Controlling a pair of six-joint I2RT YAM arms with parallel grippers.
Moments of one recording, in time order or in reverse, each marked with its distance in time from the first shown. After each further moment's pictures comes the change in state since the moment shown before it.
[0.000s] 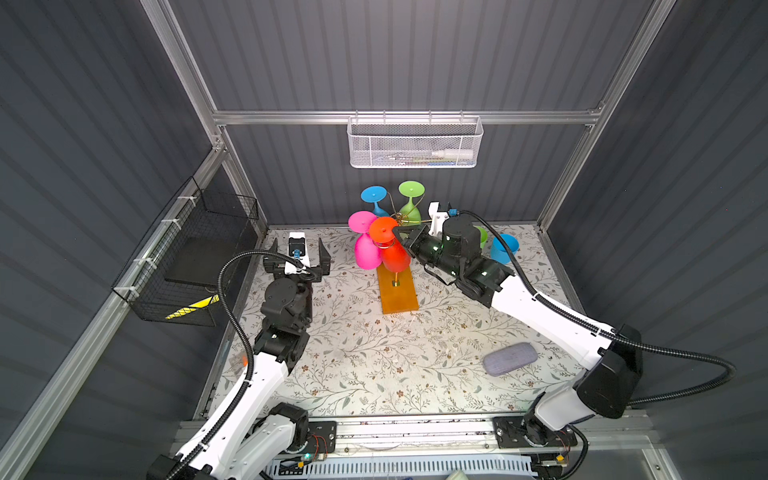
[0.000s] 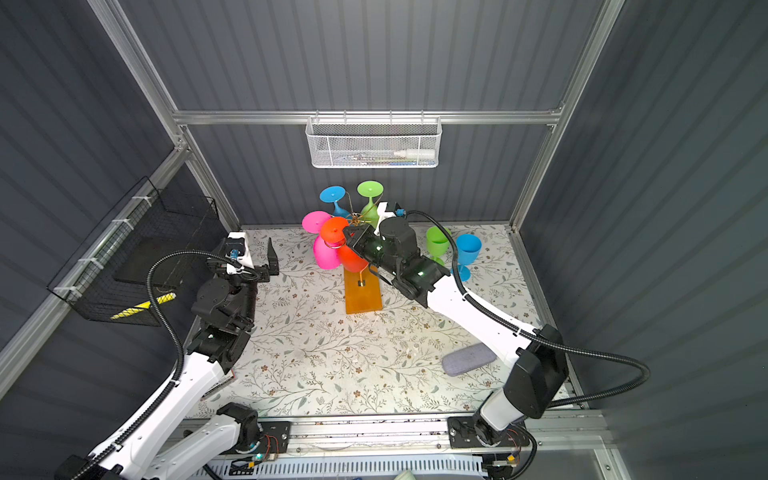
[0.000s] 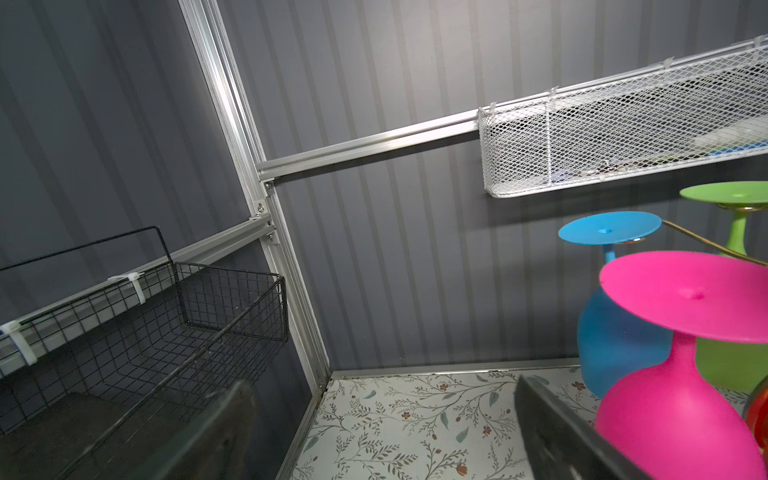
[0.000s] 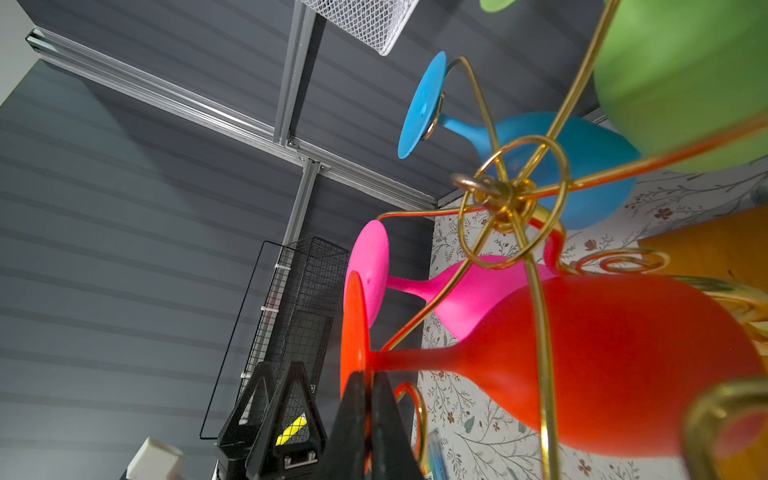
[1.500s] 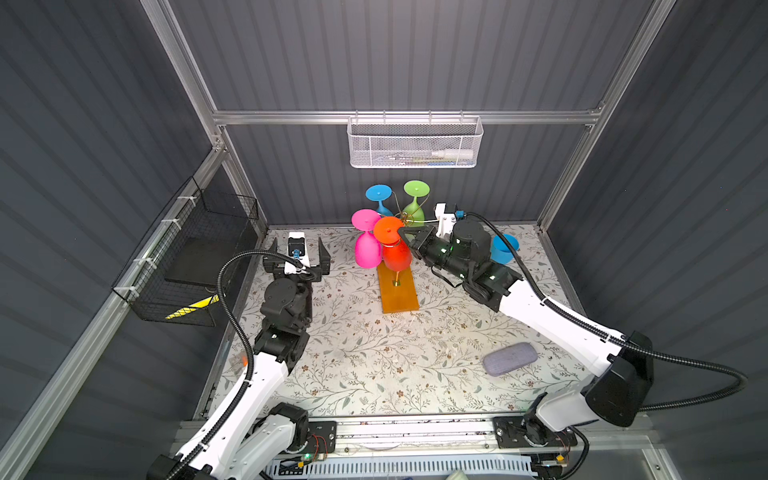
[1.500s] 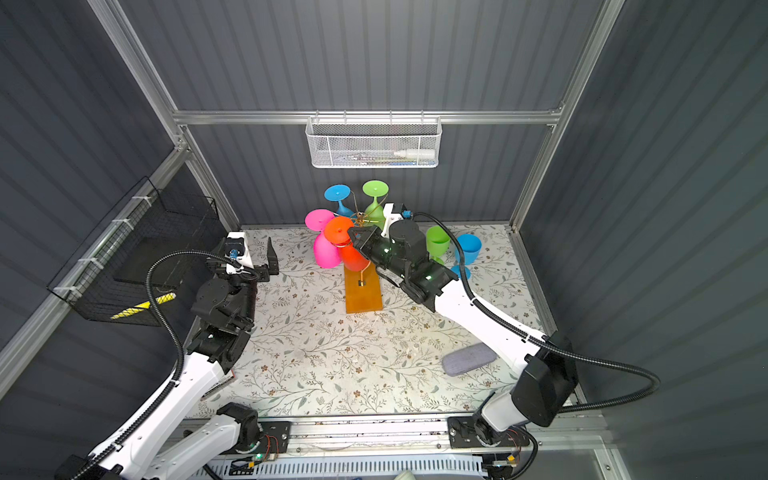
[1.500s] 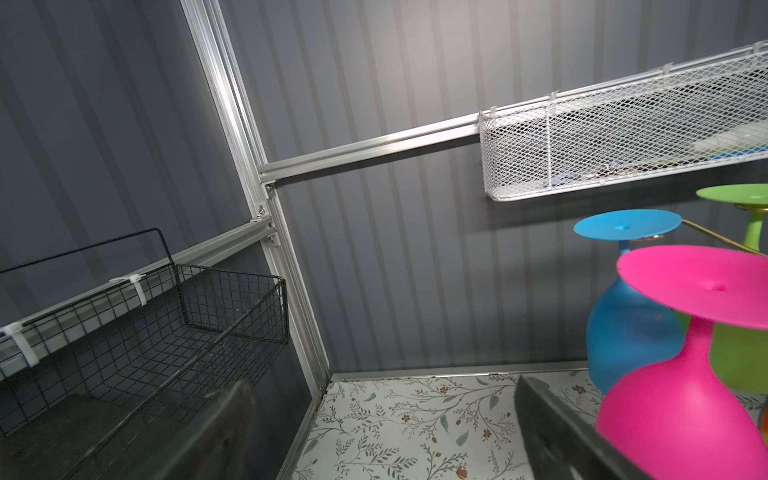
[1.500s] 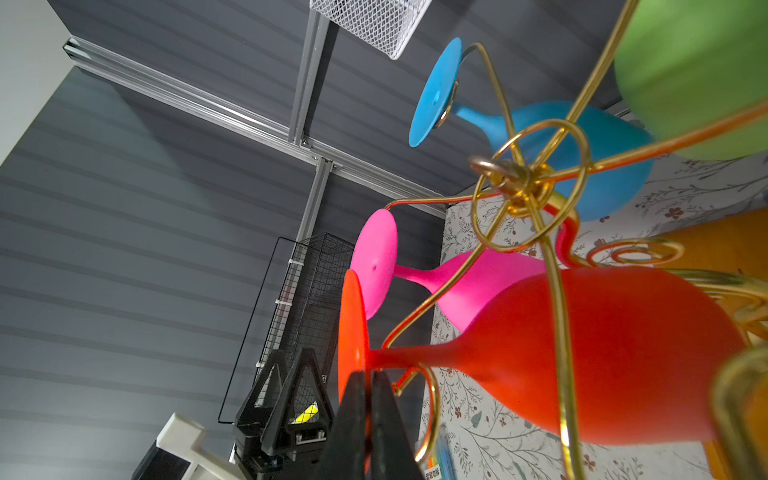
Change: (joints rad) left arm 0.000 0.000 0.000 0.008 0.000 0.000; right arm -0.023 -0.052 -0.064 0.041 -0.060 0.000
